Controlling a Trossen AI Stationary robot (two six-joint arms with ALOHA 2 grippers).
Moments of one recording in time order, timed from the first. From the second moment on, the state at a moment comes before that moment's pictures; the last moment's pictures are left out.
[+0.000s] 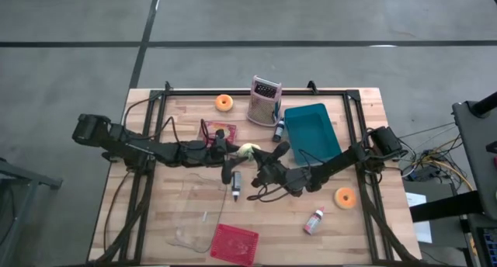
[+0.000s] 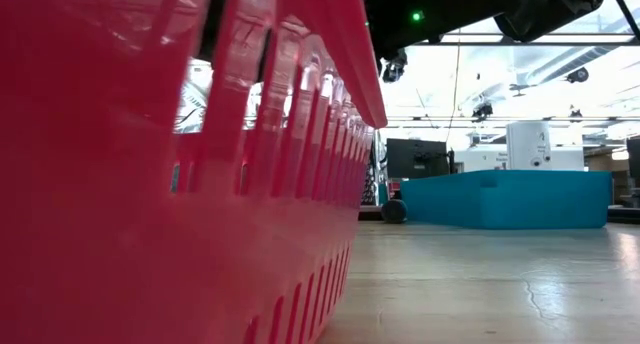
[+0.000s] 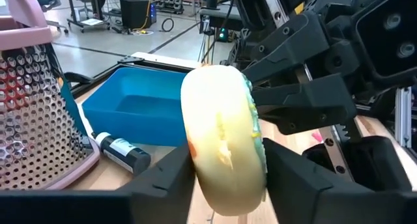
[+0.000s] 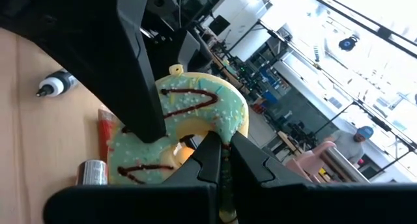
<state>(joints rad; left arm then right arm) -0.12 1.42 0.59 0.63 -0.28 -0.16 0.33 1.87 0.92 0.98 1.07 -0.74</state>
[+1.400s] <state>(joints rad) -0.12 1.37 0.58 0.53 -0.09 -0.12 0.50 1.67 0.93 0.91 1.27 -0.87</state>
